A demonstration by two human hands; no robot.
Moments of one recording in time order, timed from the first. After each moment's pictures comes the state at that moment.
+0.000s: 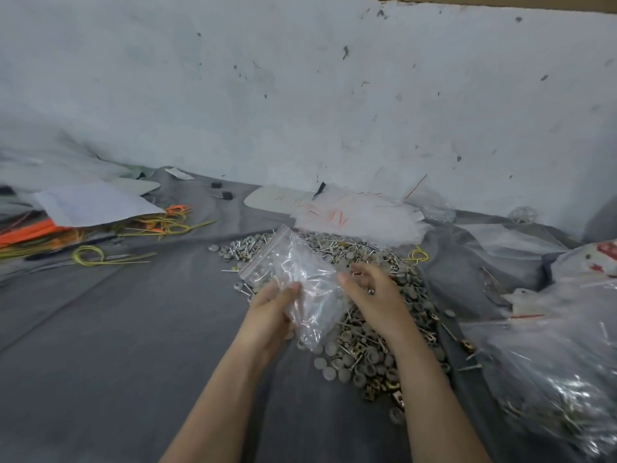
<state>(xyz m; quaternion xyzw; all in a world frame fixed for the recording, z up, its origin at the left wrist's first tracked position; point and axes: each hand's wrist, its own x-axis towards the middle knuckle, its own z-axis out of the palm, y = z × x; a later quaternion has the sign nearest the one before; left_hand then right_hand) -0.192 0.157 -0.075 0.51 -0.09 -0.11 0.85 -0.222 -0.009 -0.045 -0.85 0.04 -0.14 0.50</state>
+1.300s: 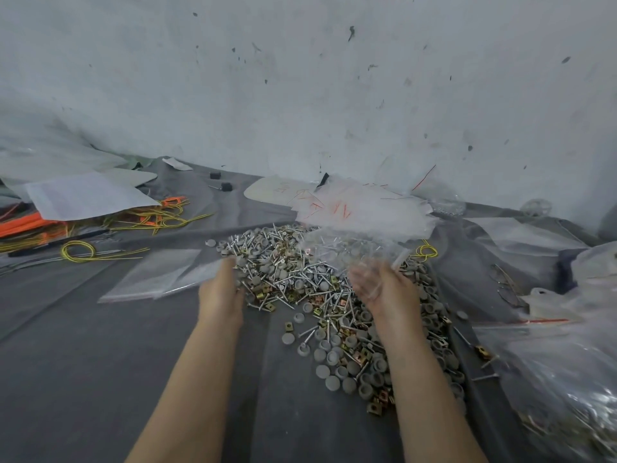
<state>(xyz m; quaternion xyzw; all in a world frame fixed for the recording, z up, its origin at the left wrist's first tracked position) -0.130 0.190 -0.066 0.45 0.21 0.03 0.87 -0.189 -0.012 -0.056 -0.55 0.14 -0.19 0.80</state>
